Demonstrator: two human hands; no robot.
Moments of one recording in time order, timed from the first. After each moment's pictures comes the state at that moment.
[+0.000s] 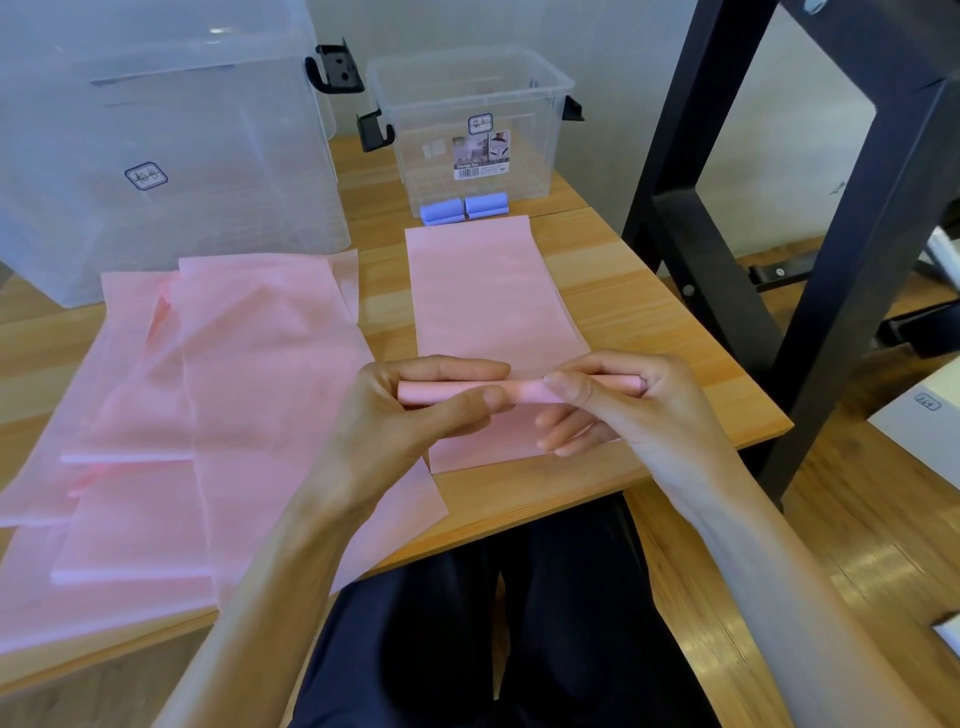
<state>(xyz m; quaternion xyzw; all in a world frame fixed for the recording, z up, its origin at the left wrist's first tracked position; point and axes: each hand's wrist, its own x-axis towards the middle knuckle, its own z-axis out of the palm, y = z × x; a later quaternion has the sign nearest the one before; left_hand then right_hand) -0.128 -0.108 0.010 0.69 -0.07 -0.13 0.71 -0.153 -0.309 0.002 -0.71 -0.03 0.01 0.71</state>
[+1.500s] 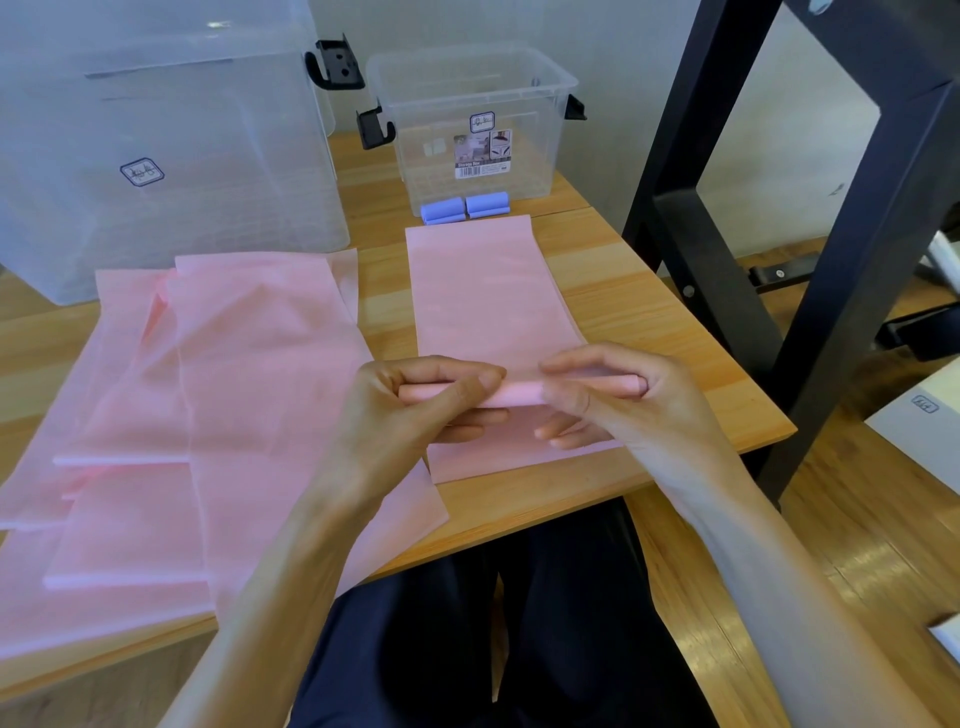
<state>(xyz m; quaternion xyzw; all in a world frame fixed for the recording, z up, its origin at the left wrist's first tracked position) -0.122 -0.112 0.007 0.70 -0.04 -0.12 0.71 -0.149 -0.307 0.002 -0.70 -0.01 0.01 0.71</state>
